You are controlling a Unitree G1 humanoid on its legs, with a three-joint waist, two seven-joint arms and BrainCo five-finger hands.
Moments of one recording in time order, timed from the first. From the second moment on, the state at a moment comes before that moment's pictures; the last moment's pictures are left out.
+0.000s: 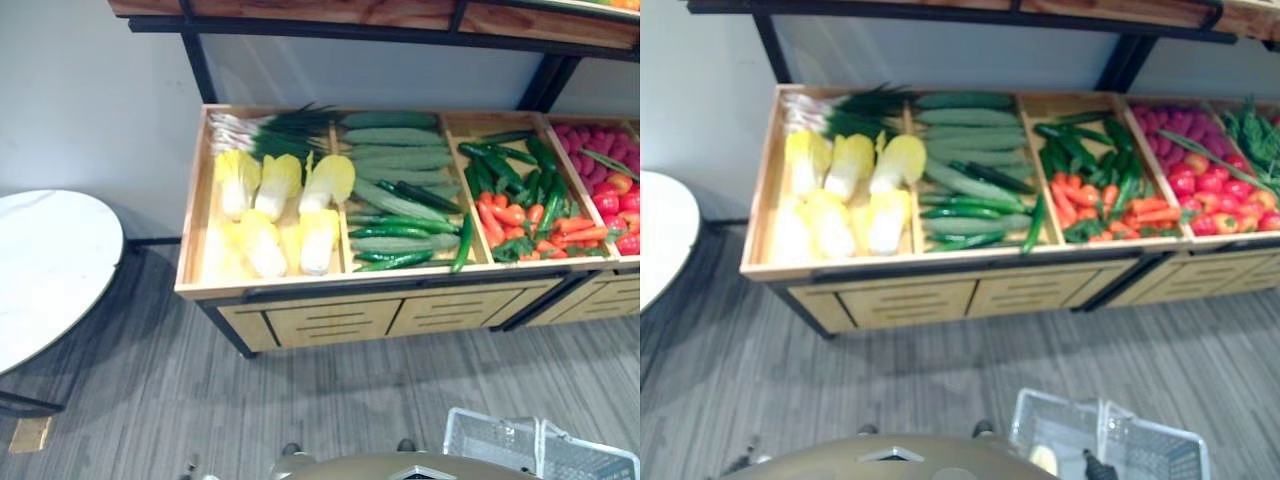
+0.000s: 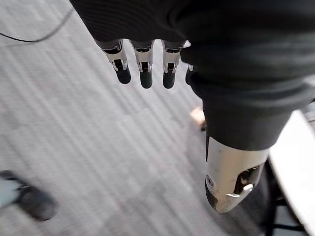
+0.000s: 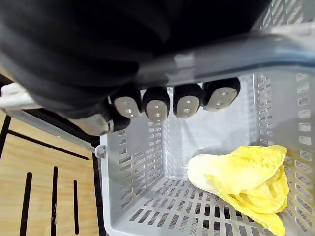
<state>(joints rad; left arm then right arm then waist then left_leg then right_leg) 0.20 -0.05 0.92 0.95 -0.02 -0.06 0.36 0.28 -0.10 -0.58 1.06 -0.21 -0.10 -0.07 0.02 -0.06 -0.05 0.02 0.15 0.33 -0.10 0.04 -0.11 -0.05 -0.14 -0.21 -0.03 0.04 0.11</state>
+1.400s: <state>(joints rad) 0.08 0.07 0.36 1.05 0.22 -0.06 0.17 0.14 -0.14 -0.45 1.15 -0.15 -0.10 -0.08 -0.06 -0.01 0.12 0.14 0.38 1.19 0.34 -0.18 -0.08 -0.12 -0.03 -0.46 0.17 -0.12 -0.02</state>
